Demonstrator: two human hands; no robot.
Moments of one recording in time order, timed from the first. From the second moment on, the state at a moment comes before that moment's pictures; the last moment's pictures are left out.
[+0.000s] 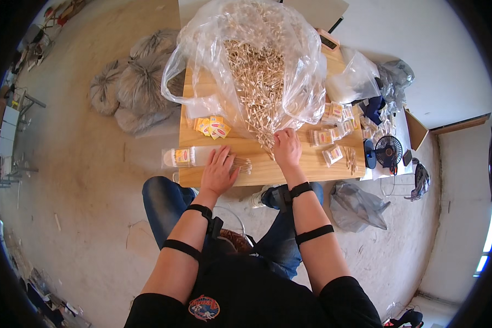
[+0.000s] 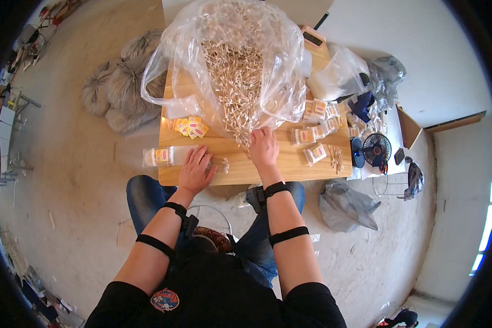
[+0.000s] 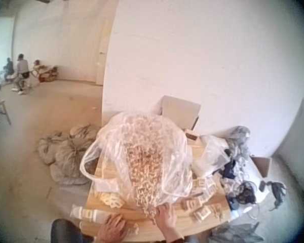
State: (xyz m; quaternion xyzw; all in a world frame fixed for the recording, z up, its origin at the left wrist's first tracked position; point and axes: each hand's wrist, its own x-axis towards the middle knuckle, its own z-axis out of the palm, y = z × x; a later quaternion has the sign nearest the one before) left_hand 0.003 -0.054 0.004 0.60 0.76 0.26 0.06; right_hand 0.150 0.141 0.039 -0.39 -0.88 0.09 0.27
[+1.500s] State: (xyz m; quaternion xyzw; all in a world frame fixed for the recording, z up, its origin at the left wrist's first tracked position) left_hand 0.019 -0.058 -0.008 0.60 0.78 0.18 0.04; right_hand 0.179 0.081 0.013 -0.50 -0.81 0.11 0.28
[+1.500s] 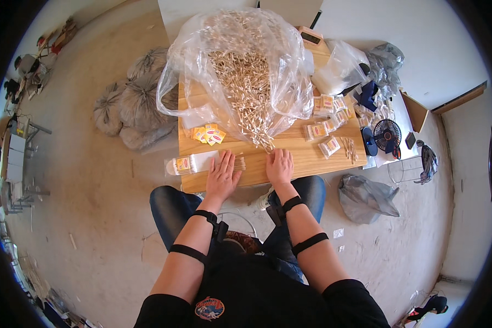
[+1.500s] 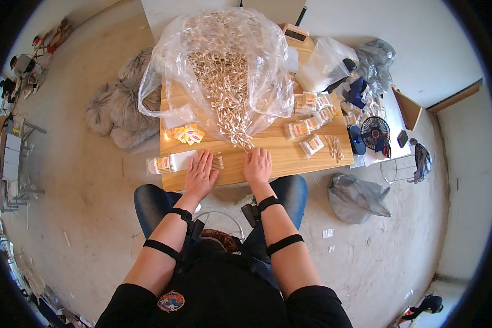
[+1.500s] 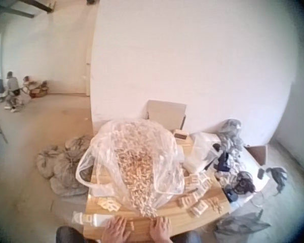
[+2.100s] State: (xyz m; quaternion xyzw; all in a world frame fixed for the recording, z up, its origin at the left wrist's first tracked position) left_hand 0.019 -0.056 0.004 0.58 0.77 0.22 0.10; right_hand 0.128 0.077 0.011 -0.32 -0.89 0.23 0.23
